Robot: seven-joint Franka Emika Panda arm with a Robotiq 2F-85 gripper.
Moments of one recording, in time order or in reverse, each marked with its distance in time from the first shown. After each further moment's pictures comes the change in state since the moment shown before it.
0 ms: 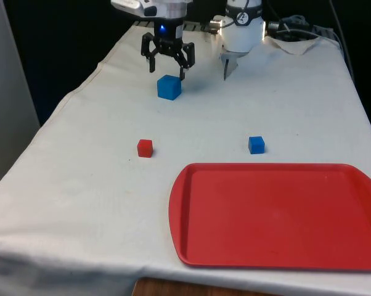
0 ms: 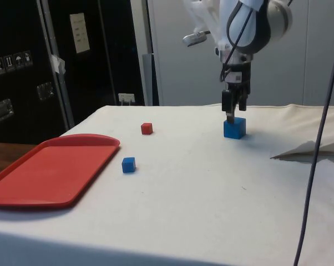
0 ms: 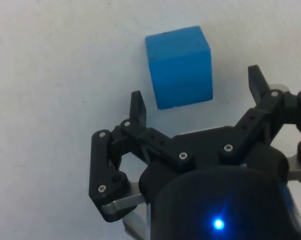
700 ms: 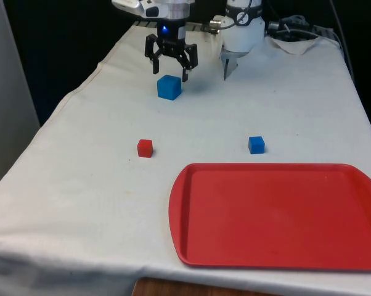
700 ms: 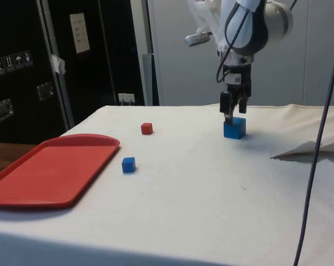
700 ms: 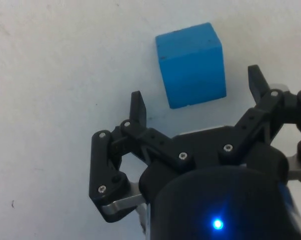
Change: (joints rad) arm 0.002 0.003 0.027 -0.015 0.098 0.027 -0.008
